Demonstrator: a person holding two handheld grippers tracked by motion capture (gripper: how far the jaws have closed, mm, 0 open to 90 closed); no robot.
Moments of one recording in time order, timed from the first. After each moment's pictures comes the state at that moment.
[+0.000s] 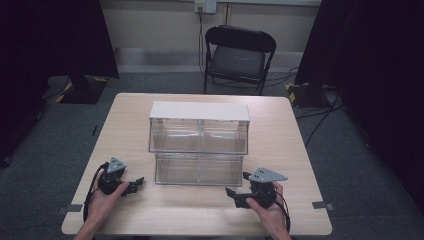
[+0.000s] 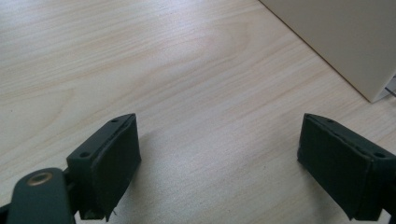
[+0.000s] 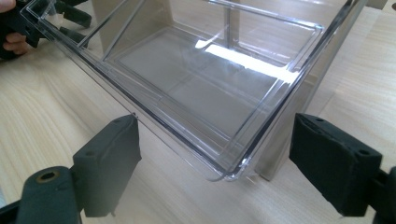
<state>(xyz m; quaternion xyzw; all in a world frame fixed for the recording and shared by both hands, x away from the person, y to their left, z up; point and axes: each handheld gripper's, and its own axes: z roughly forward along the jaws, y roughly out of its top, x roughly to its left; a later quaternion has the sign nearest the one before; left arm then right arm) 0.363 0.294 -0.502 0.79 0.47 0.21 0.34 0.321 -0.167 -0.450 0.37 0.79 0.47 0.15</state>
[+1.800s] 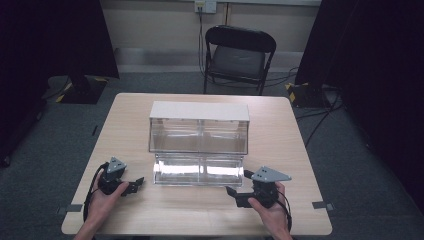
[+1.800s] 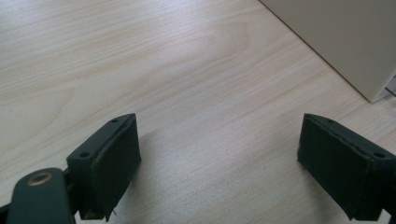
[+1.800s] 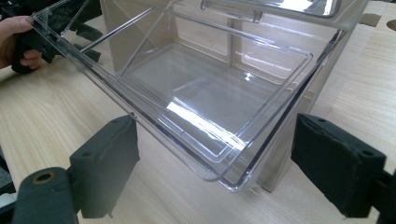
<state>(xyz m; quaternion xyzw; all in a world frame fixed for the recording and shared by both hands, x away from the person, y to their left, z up) 0.363 0.294 -0.502 0.79 0.47 0.21 0.34 0.318 -0.169 -0.439 0.36 0.78 0.49 0.15</state>
